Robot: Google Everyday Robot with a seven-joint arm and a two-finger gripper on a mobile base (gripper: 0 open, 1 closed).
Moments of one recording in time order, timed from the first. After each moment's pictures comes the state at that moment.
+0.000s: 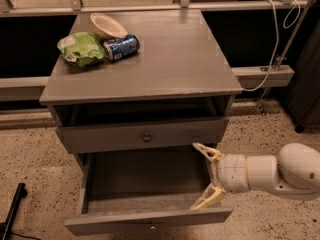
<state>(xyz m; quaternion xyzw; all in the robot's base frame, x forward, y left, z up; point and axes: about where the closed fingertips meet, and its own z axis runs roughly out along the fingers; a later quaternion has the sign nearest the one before) 0.435 -0.094 0.677 -0.59 0.61 0.26 0.45</state>
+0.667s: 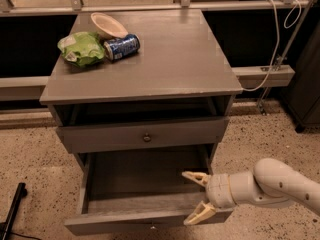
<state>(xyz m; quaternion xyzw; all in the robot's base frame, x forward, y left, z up) 0.420 -0.090 0.567 -0.62 0.62 0.29 0.38</state>
